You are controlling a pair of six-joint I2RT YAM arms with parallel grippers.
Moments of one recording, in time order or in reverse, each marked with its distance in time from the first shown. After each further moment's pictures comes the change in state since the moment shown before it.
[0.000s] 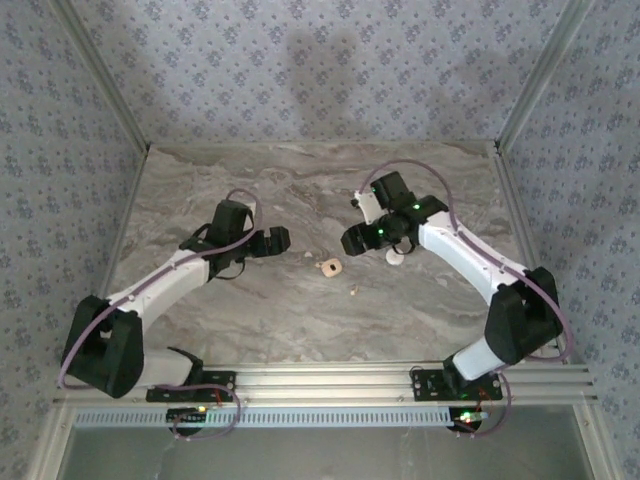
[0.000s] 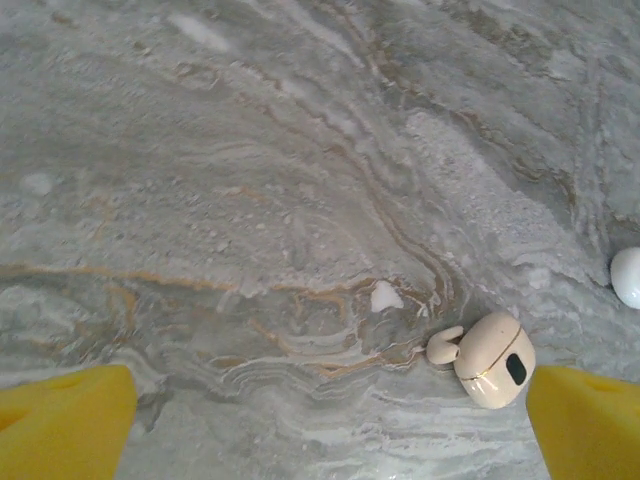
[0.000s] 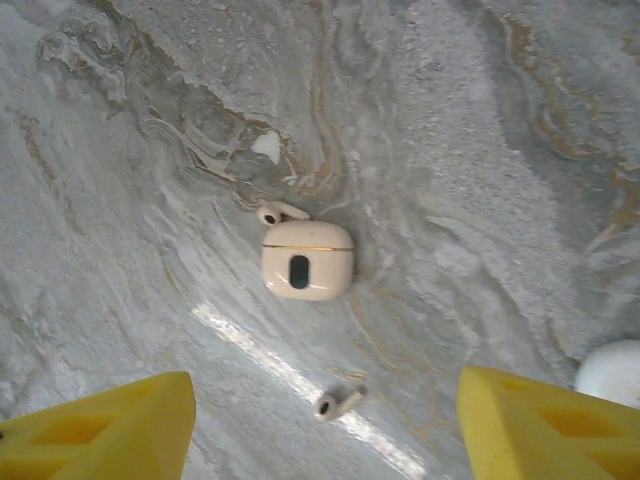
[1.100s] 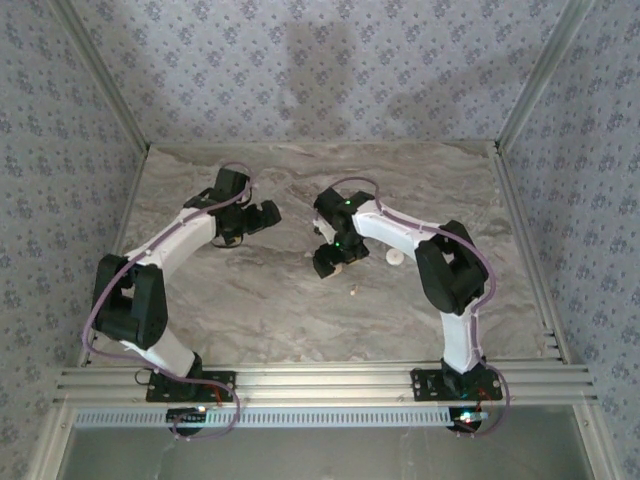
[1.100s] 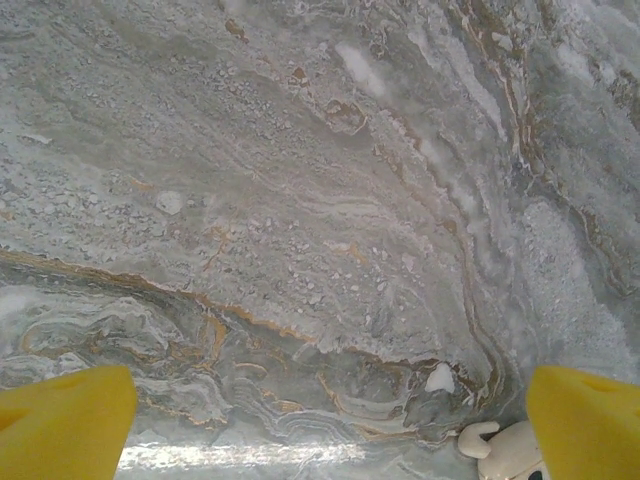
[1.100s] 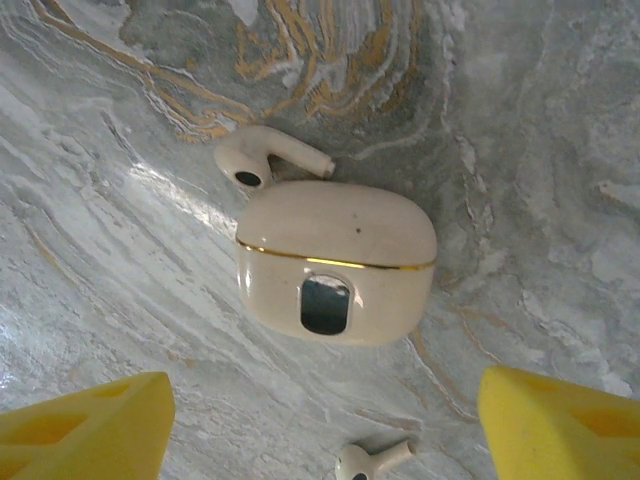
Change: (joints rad) left arm 0.105 0.269 0.327 -0.269 -0.031 -0.130; right arm 0.172 0.448 0.274 -0.223 0.128 0.009
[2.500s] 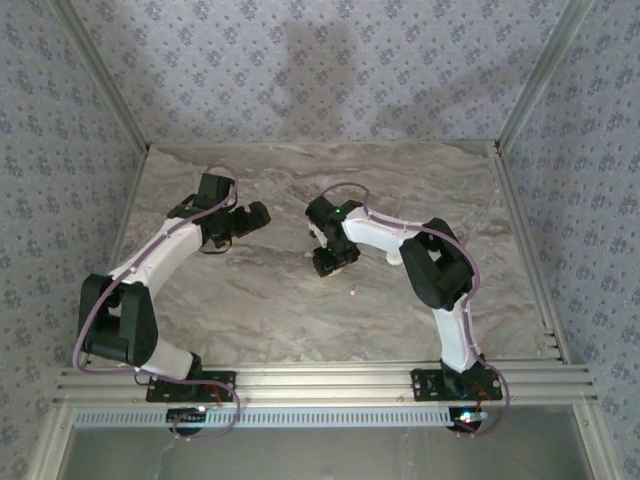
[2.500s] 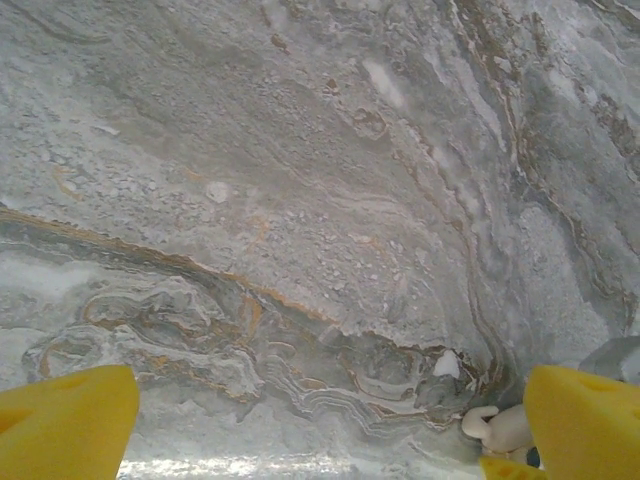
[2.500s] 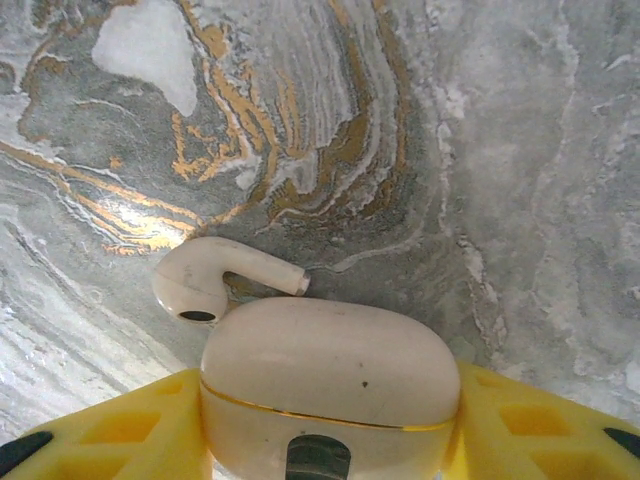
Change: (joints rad) left arm 0.058 -0.122 -0.080 0.015 0.046 0.021; right arm 0.032 0.072 -0.023 0.121 0.090 0.076
